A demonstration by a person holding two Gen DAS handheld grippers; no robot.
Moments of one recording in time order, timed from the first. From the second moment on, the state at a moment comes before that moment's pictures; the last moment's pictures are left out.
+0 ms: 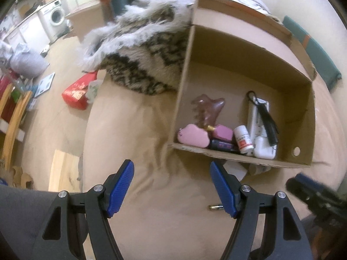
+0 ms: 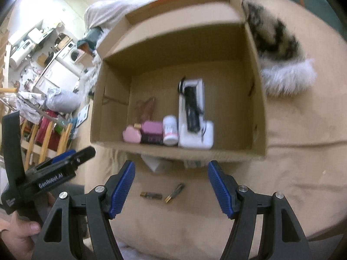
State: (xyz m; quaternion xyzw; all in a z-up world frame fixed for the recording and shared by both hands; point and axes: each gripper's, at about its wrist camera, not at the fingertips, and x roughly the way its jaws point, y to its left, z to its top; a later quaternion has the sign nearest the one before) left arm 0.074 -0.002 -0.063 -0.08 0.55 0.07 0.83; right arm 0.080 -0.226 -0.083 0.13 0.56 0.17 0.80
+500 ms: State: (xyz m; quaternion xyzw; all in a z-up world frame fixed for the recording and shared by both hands) left arm 0.076 0.011 -0.074 -0.14 0.57 0.06 0.81; right arm 0.076 -0.145 -0.169 -0.14 0.68 0.20 0.69
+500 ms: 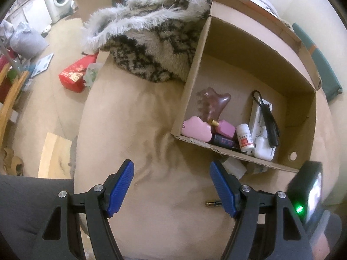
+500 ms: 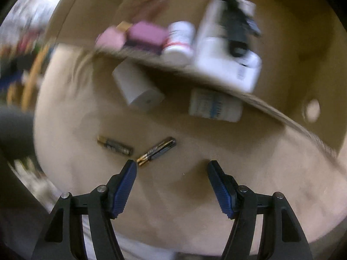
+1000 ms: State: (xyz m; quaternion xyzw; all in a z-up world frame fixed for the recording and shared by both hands) left arm 0.076 -0.010 -0.095 -0.12 0.60 0.05 0.79; right arm 0.087 -0.139 -0.167 -0.15 0.66 0.23 0.69
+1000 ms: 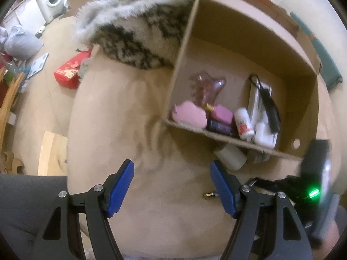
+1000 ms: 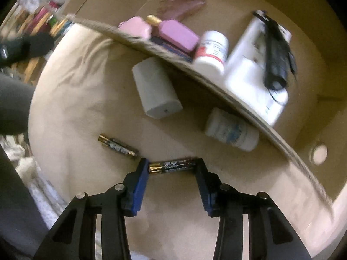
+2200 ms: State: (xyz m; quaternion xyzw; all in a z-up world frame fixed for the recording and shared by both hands) left arm 0.071 -0.074 -0.173 -0.03 0.66 0.02 0.75; right arm 0.089 -0.217 -0.145 0.00 0.66 0.16 0.73
